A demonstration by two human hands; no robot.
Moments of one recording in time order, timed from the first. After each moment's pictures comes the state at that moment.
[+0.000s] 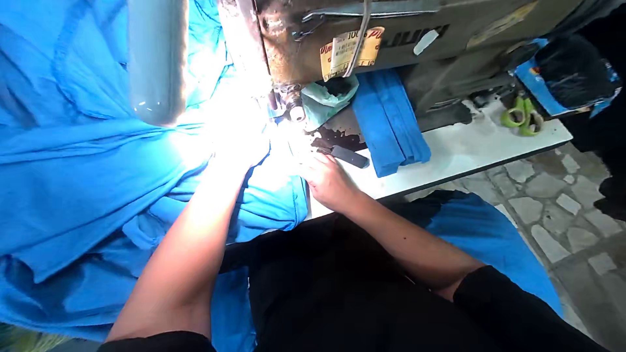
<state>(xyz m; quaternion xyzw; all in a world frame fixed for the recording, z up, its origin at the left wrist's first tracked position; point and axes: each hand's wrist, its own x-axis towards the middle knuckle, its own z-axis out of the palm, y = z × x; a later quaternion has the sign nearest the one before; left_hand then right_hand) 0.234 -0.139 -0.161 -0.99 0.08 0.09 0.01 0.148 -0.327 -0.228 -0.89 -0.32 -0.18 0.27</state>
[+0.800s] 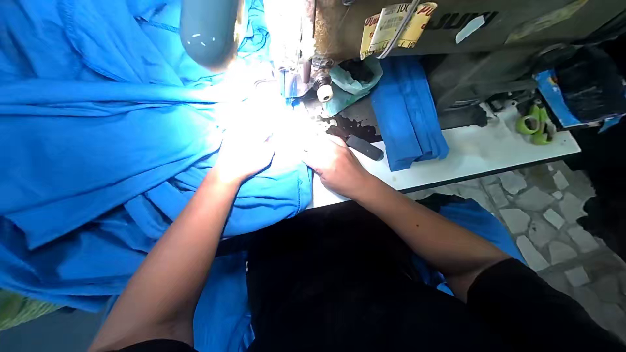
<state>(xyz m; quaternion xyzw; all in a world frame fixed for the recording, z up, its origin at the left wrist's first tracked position) 0.193 -0.089 -0.208 -0.93 0.29 -0.13 -0.16 0.160 -0.325 -0.221 -0.87 -0.40 -0.19 0.21</state>
